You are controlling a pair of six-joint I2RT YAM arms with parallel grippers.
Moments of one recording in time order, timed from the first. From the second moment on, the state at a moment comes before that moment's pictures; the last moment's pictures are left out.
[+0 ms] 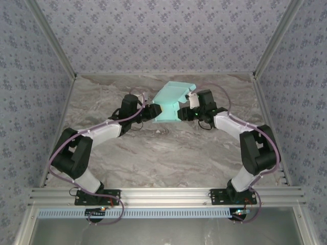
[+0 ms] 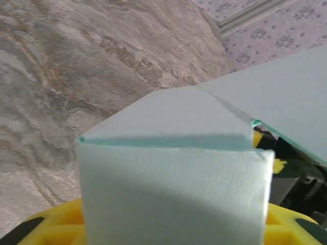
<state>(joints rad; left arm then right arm) -0.51 1.61 0.91 0.23 0.41 -0.84 0.38 1.66 1.02 -0.14 -0.39 0.16</state>
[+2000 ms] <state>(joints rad) -0.41 1.66 1.04 0.34 0.93 -0.80 0.07 1.51 0.68 0.49 -1.22 0.55</state>
